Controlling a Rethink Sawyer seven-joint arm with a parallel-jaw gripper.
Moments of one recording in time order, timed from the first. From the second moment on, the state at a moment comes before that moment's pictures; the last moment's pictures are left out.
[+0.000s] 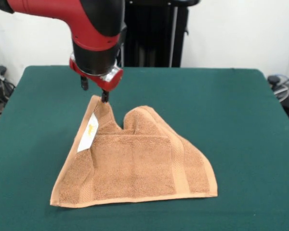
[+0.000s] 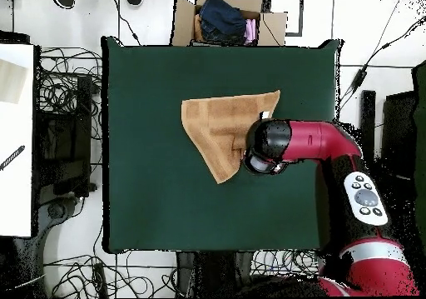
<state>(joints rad) -0.56 -0.56 0.25 1.49 -0.51 1.00 2.22</state>
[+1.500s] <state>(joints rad) -0.63 -0.54 0.37 1.50 -0.51 0.90 2.22</state>
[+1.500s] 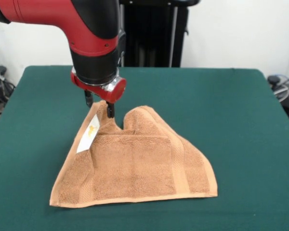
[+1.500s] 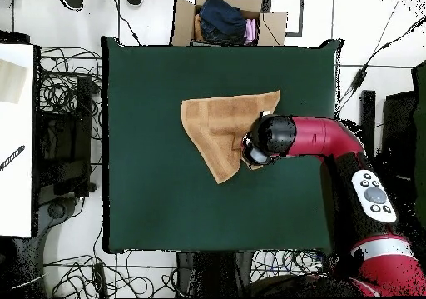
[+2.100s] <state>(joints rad) -0.64 -0.54 0.37 1.50 -0.52 0.88 2.22</state>
